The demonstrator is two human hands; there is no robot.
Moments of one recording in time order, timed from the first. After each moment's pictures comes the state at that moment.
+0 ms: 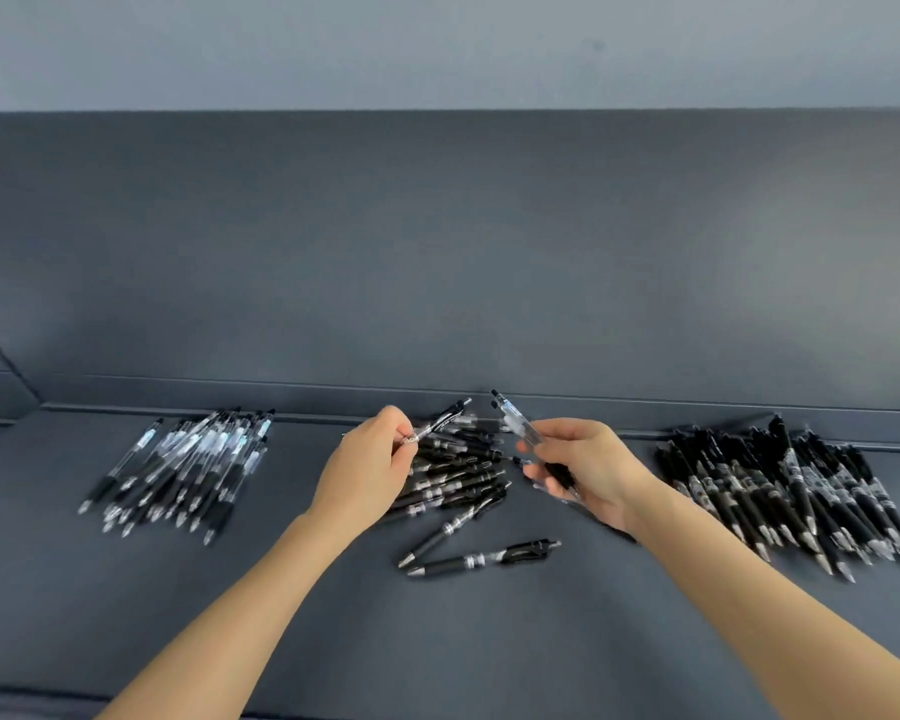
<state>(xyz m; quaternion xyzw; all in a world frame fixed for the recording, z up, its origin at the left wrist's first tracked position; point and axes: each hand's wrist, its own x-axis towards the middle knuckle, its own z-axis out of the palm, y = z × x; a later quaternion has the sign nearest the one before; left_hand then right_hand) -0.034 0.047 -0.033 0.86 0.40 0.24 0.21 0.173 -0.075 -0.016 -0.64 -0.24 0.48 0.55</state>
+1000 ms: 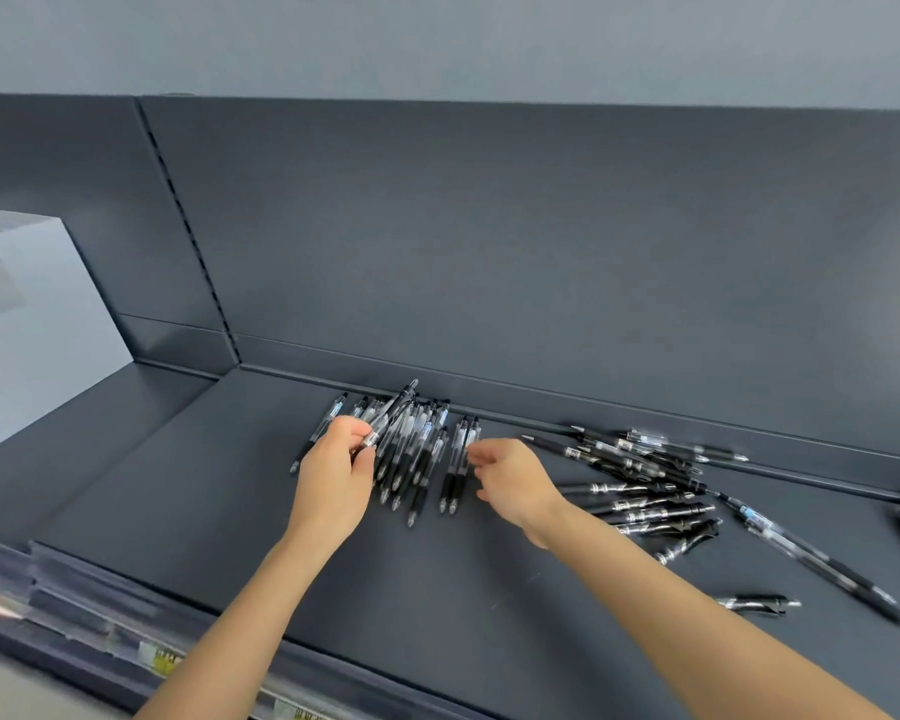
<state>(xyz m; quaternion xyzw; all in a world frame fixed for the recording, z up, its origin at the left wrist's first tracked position) -0.233 0.116 -0.046 0.71 0.56 0.34 0.26 -0.050 0.073 -0.047 -0.72 -0.44 0.41 0.34</state>
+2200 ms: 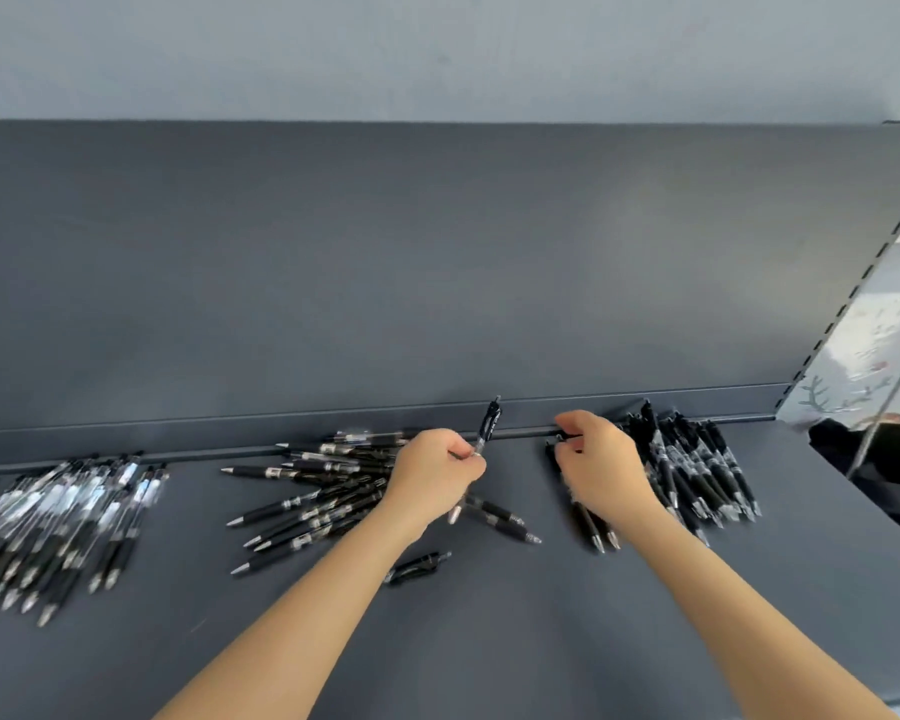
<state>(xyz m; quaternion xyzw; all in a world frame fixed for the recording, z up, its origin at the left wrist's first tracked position) 0.107 -0.030 -0.017 0.78 0.39 0.15 0.47 0.248 -0.147 -0.017 -0.87 -0.34 0.09 0.35</state>
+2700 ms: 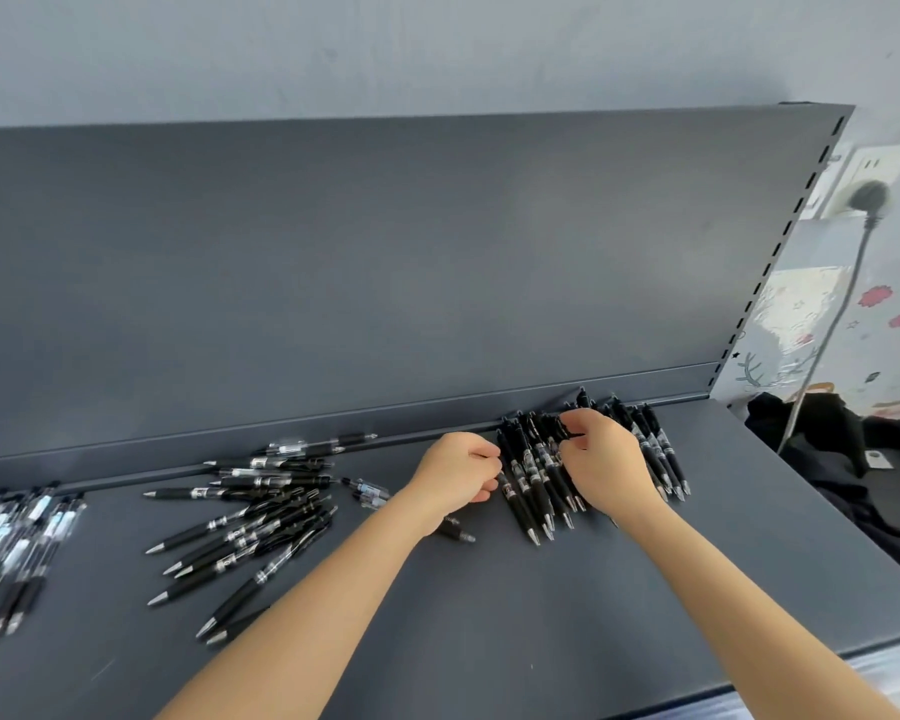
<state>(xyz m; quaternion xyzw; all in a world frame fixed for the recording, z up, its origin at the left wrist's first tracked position) 0.182 -0.070 -0.030 0.75 0.33 0.06 0.57 0.295 -0.199 -0.021 -0.88 -0.30 0.09 0.35</state>
